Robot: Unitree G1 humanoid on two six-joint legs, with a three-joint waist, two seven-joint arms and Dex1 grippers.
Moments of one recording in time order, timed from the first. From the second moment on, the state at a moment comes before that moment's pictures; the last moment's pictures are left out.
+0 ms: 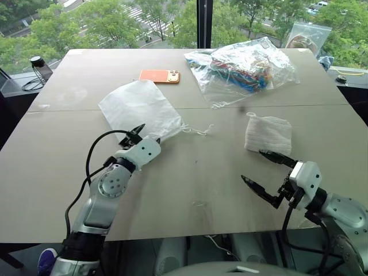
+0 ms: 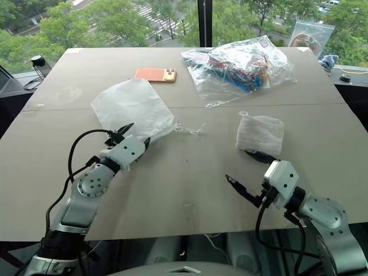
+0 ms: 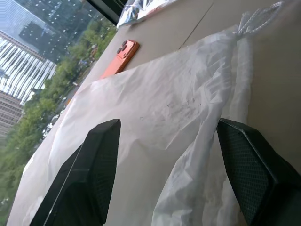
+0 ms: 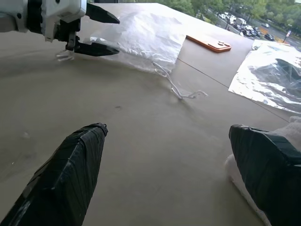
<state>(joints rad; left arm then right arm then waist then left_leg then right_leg) -0.10 0.54 -0.03 -0.12 0.37 0.00 -0.25 0.25 -0.56 -0.05 -0.61 0.34 0.13 0.73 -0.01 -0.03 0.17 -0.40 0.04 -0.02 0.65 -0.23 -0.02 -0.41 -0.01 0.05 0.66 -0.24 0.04</state>
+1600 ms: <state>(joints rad) -0.58 0.35 0.23 -0.28 -0.59 1.10 -0.41 -0.46 -0.46 0.00 0.12 0.30 0.70 0.59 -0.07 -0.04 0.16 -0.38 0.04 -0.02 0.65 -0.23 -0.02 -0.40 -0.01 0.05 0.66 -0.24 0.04</state>
